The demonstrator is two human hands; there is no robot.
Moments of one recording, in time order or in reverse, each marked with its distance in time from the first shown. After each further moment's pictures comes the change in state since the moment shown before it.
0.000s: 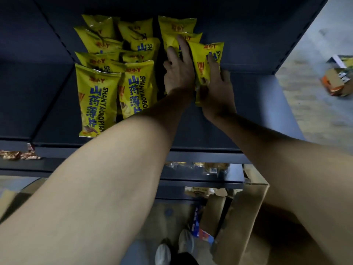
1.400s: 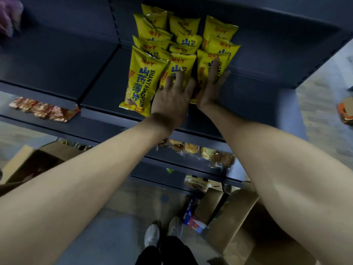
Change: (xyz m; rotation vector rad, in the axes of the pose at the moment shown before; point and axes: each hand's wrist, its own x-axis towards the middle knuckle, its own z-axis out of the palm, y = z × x) left_hand -0.104 -0.109 -0.115 0.190 -0.215 0.281; right_hand 0.002 -0.048 0.090 -0.083 -0.104 0.147
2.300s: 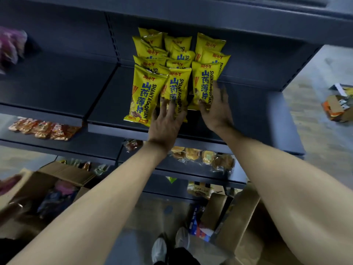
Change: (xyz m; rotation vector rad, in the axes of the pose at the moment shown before) left_hand -0.043 -0.012 0.019 0.039 -0.082 0.044; right_hand -0.057 0.017 -0.061 -0.023 -0.001 -0.137
